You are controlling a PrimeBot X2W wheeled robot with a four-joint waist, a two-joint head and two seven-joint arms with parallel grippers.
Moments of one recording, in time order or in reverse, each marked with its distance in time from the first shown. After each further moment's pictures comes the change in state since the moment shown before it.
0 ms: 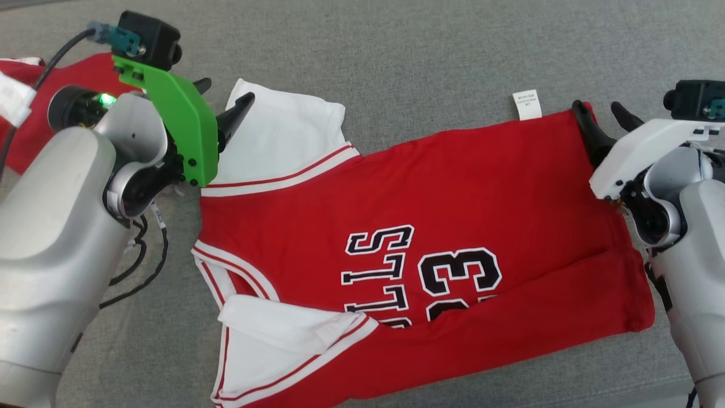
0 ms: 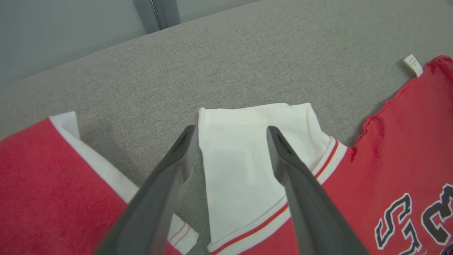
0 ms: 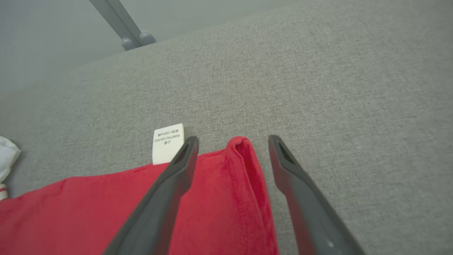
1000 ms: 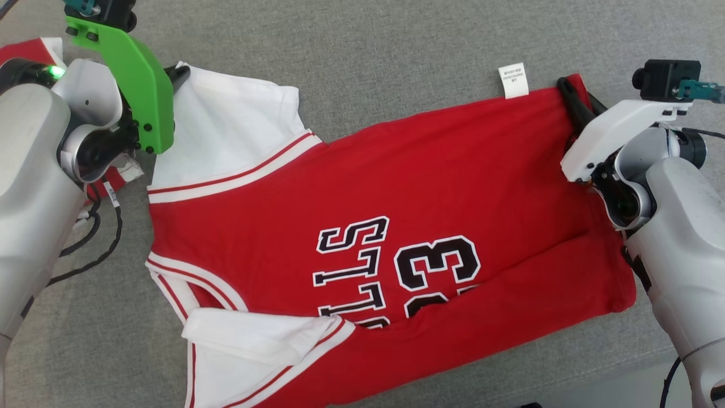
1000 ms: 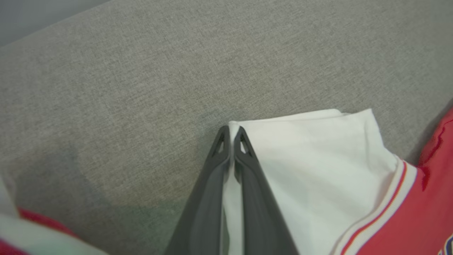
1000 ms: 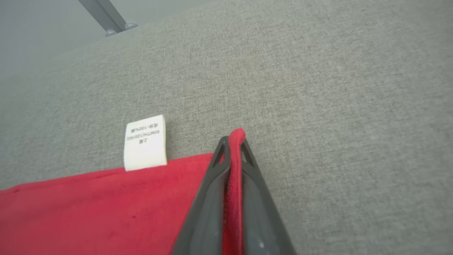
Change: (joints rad) left arm -0.213 0.083 -0.241 0.201 -0.190 -0.001 -0.018; right arm -0.138 0.010 0.170 0.169 0.100 0.001 -0.147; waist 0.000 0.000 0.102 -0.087
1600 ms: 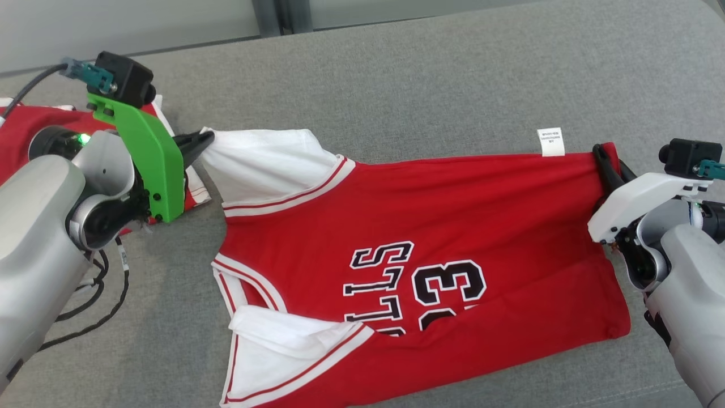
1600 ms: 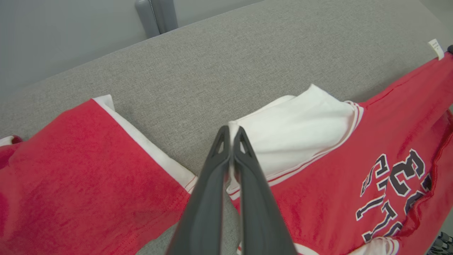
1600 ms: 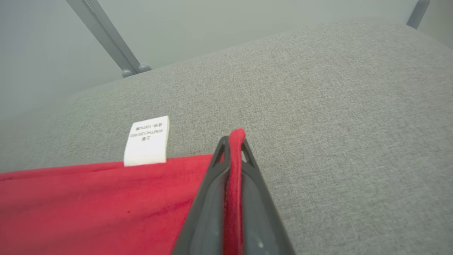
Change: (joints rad) left arm 0.134 0.104 -0.105 -0.163 -0.146 0.000 -0.093; right arm 0.129 -0.063 0.044 0.121 0.060 0.000 -0.189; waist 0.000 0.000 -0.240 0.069
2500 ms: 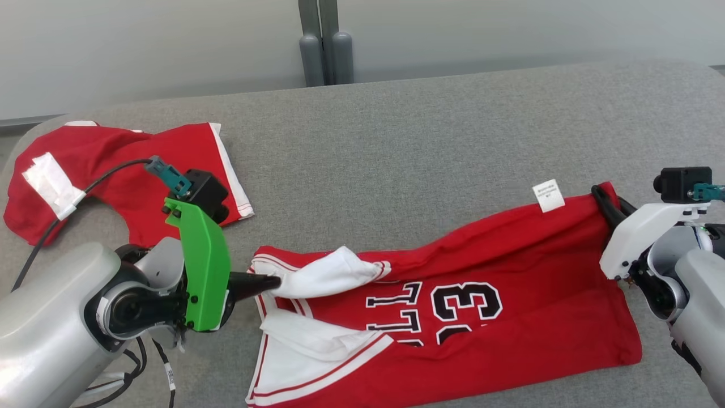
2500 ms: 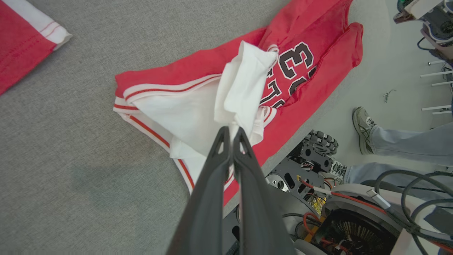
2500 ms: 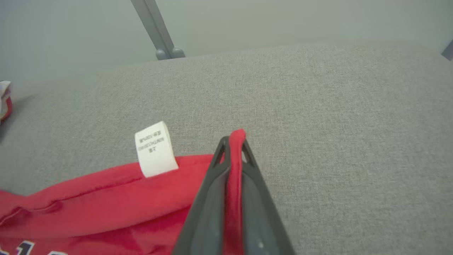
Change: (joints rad) left arm 0.201 0.121 -0.075 -0.391 -0.333 0.068 0.313; right arm 0.070 -0.128 0.200 -0.068 0.110 0.000 0.065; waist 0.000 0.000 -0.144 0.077
